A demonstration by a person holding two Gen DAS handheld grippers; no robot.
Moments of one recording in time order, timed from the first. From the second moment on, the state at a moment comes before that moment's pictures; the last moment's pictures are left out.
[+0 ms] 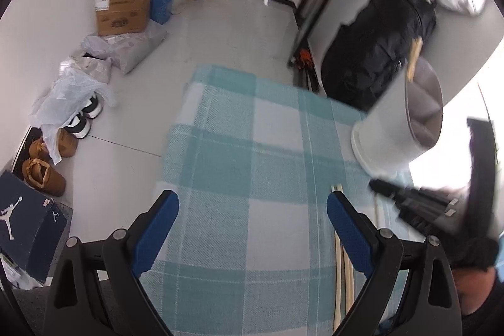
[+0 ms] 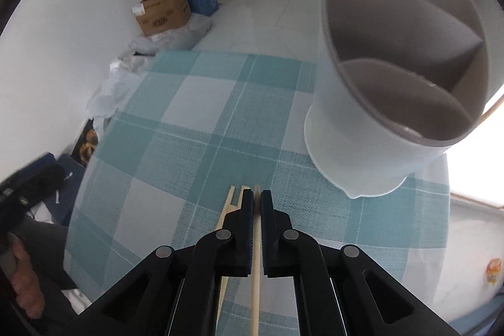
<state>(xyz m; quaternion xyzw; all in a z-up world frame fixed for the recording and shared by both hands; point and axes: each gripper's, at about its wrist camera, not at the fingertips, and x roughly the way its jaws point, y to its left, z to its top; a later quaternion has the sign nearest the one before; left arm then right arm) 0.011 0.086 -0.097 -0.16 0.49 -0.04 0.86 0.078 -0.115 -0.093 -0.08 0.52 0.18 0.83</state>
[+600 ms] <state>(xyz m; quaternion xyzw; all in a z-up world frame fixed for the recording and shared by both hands) -0.005 -0.015 -0.138 0.04 0.59 -0.06 0.81 0.045 -0.217 -0.022 0.09 0.41 0.21 0.88</state>
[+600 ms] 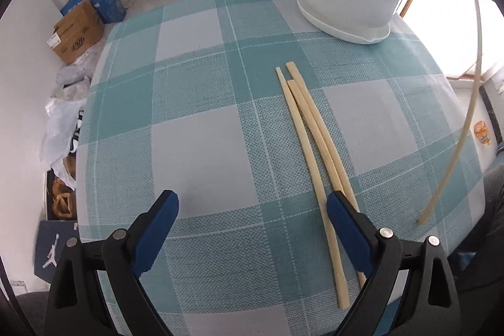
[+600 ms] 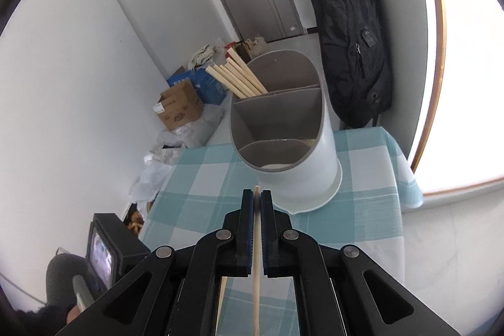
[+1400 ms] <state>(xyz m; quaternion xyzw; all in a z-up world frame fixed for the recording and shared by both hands) 0.045 -0.042 -0.139 0.06 0.62 -0.07 0.78 0.035 -0.268 -0.025 0.14 0.39 0.21 0.89</state>
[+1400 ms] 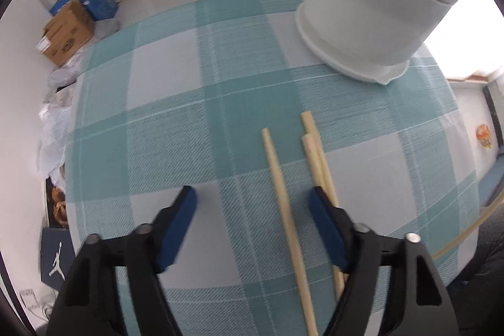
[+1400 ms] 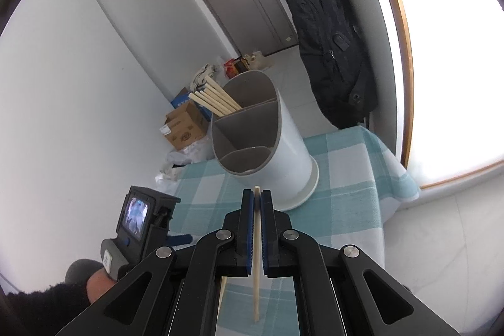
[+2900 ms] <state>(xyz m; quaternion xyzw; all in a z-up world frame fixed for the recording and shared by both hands) -0.019 -0.002 -0.014 -0.06 0.34 -0.14 0.93 -0.013 -0.197 0.000 0.02 0.32 0.24 0.92</state>
